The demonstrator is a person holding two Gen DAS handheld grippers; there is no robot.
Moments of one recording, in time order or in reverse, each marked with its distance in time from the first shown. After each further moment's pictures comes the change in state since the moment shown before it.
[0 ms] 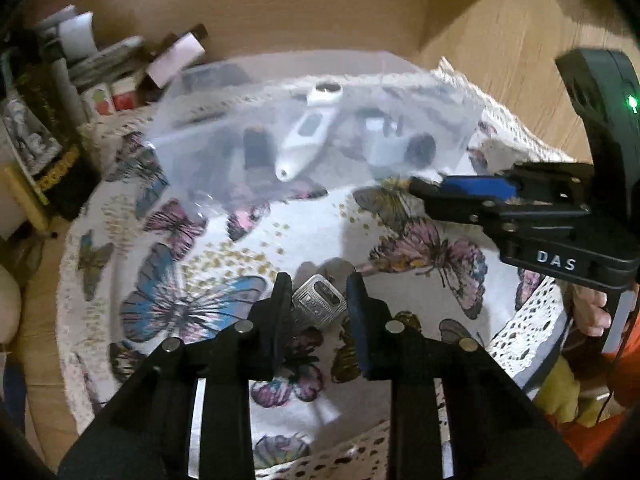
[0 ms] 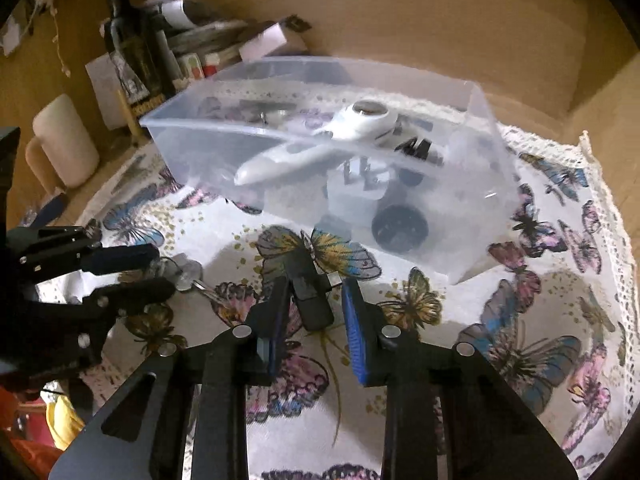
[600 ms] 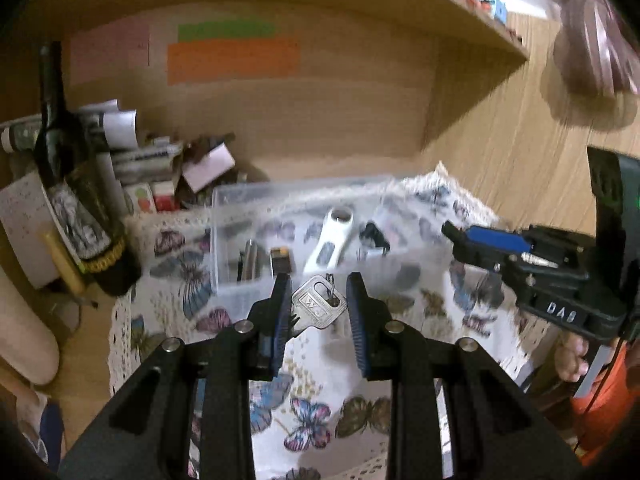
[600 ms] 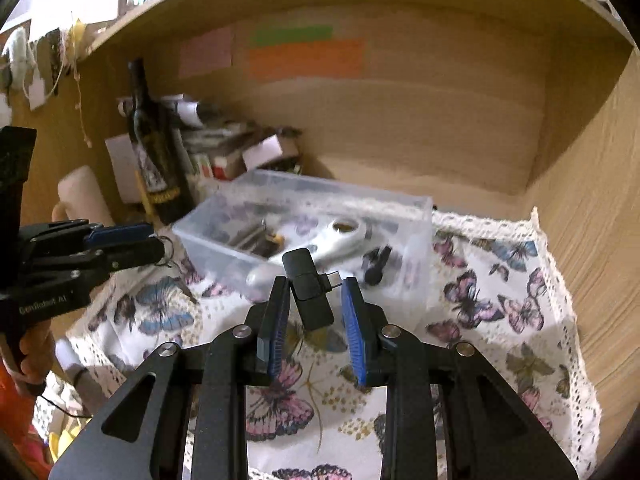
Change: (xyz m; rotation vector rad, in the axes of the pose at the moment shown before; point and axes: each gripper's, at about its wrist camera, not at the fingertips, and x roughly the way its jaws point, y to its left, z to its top) left arm -0.072 0.014 0.061 -0.059 -0.250 -0.015; right arm -0.074 -0.001 0.035 0.001 -0.252 -0.043
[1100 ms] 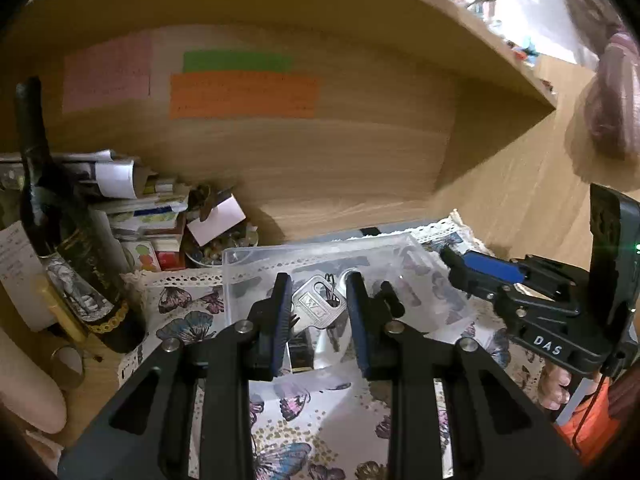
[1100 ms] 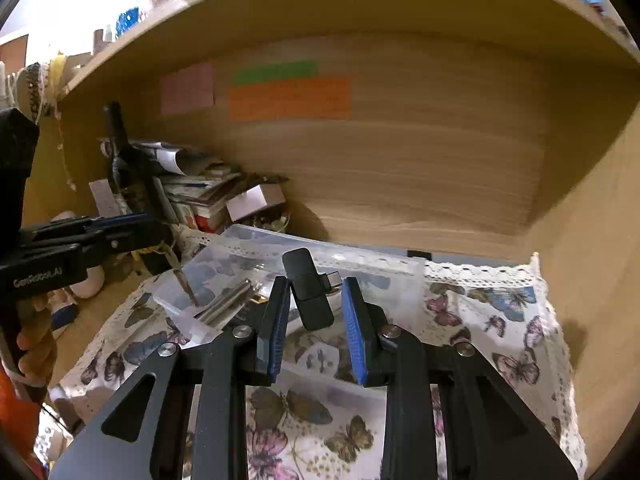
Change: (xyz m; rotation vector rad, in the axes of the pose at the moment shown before) left arm 0.024 0.028 0.056 -0.040 -0.041 -0.001; right arm 0.023 -0.012 0.043 0.011 -0.064 -0.006
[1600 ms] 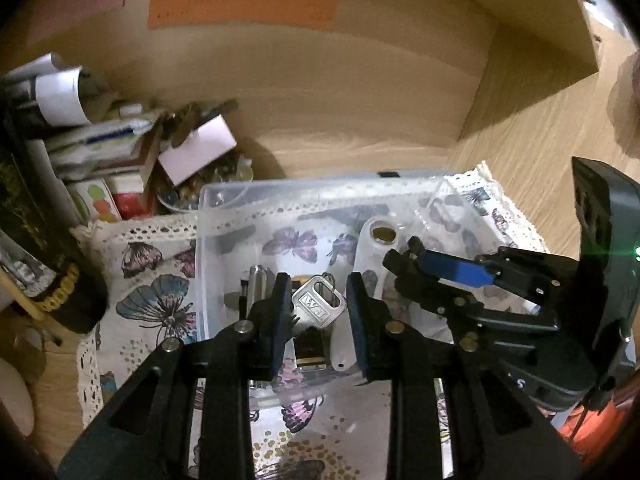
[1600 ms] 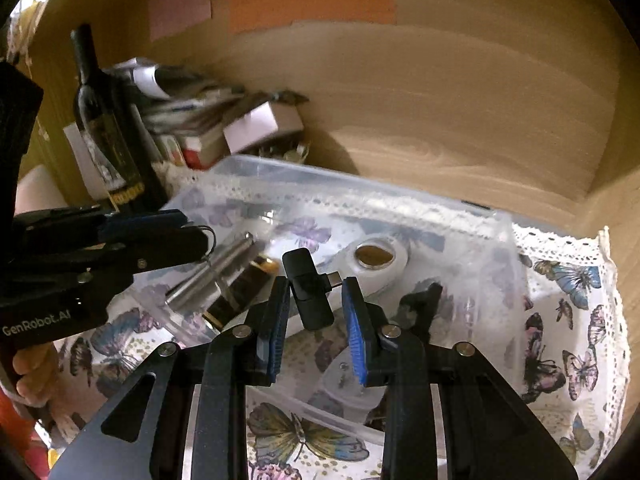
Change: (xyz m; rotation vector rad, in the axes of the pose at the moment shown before) left arm 0.079 0.017 -0.025 -0.030 0.184 -0.002; right arm 0.095 0.013 -0.021 -0.028 0.210 0.052
